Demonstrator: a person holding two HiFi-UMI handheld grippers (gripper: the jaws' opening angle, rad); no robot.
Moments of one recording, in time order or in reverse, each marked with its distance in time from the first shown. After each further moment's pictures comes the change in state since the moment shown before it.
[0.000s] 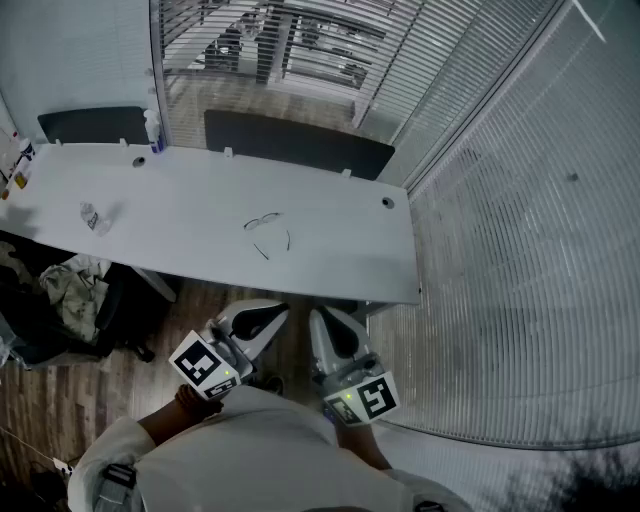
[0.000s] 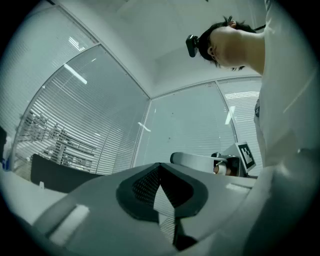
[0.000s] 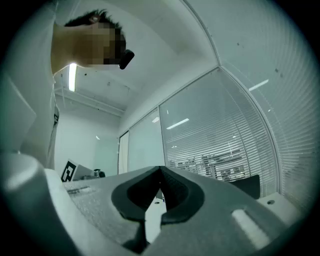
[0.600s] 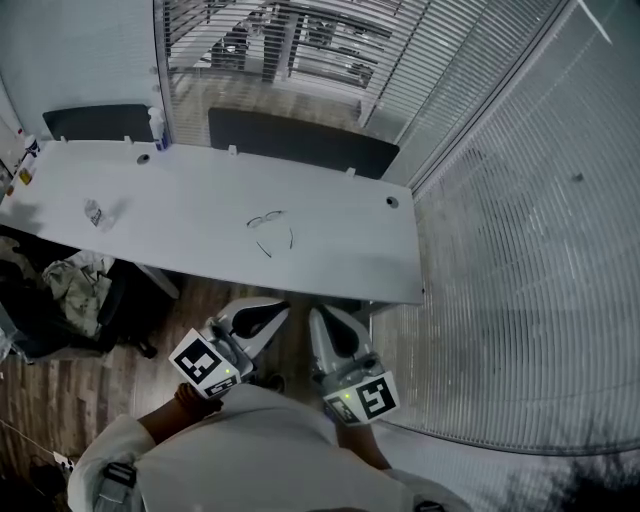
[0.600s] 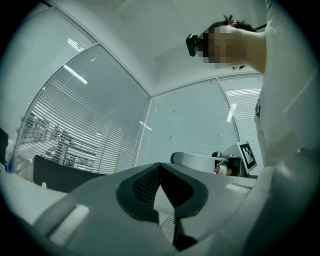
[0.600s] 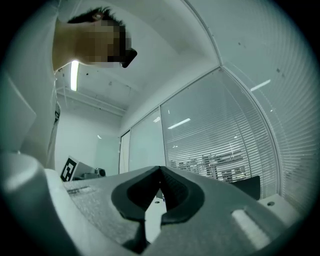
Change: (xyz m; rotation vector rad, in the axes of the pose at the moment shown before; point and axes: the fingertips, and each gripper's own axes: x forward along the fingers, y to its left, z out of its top) left arm 0.003 -0.005 0.001 0.007 0.016 0.020; right arm -0.004 0.000 0.002 -0.010 0.016 0.011
